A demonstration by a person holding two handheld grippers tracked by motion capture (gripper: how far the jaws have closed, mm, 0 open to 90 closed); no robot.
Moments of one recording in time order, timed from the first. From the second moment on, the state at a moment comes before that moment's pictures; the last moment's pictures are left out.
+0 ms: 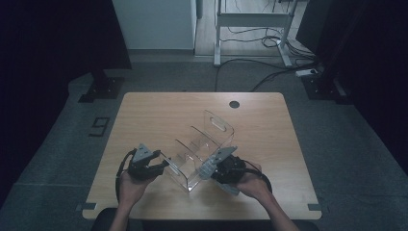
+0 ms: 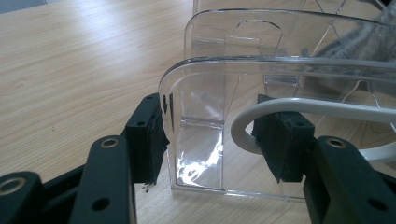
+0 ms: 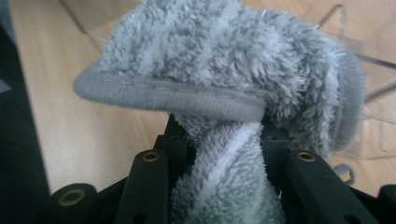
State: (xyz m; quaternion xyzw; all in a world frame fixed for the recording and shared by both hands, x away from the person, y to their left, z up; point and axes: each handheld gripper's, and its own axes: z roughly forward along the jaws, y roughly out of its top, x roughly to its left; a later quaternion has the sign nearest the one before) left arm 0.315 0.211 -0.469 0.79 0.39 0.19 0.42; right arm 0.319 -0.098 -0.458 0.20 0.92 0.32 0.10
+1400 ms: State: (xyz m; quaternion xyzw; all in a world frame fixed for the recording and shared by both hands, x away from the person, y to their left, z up) left arm 0.317 0.212 -0.470 0.79 0.39 0.20 0.42; right arm 0.303 -0.110 -0.437 0.20 0.92 0.33 0.09
